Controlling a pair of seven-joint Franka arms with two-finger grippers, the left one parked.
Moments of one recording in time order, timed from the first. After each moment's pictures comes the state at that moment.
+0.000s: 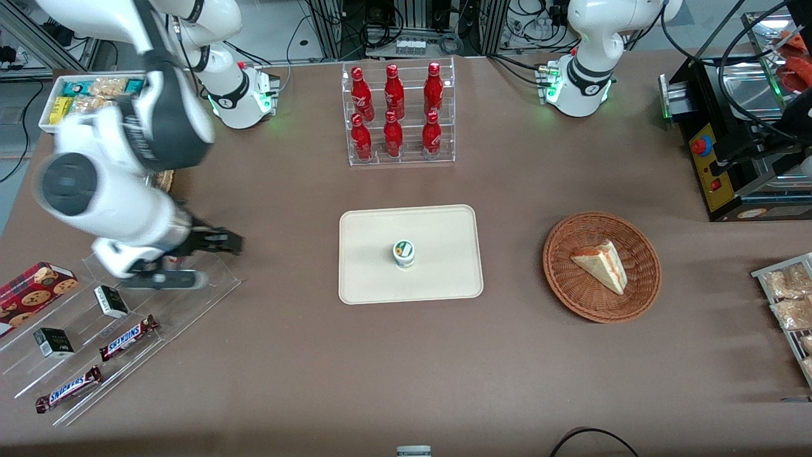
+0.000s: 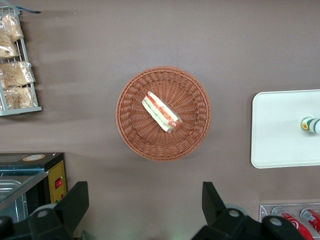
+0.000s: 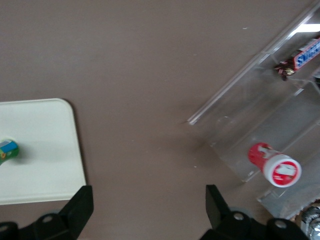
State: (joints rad) arm 0.24 0.20 -0.05 -1.61 0.01 1.73 0.26
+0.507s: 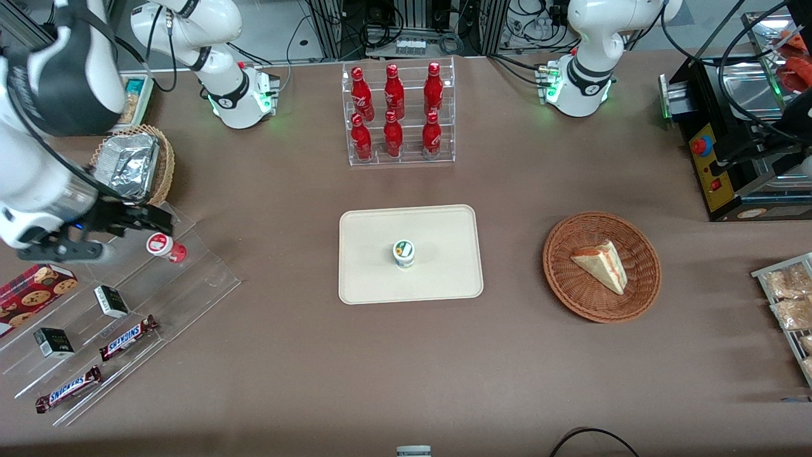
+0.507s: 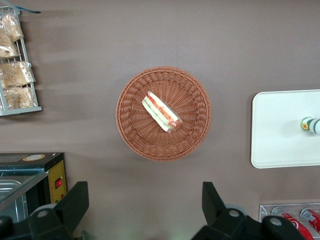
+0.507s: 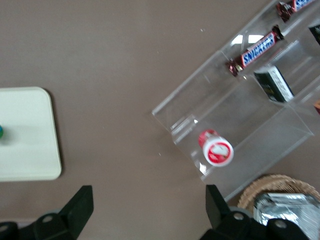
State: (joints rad) arm 0.09 0.03 -0.05 -1.69 0.02 1.65 0.06
